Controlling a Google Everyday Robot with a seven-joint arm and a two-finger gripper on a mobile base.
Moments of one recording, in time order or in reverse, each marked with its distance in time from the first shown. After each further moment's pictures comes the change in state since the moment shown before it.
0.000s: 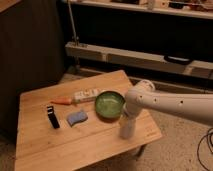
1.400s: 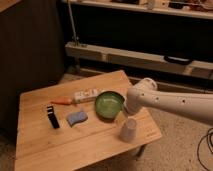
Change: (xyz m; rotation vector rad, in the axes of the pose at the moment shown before) arm -0.015 -0.008 -0.005 0.015 -0.053 0.023
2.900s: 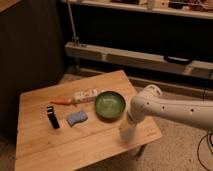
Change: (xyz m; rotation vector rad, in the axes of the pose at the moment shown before) arm 0.044 0.007 0.001 0.013 0.033 0.055
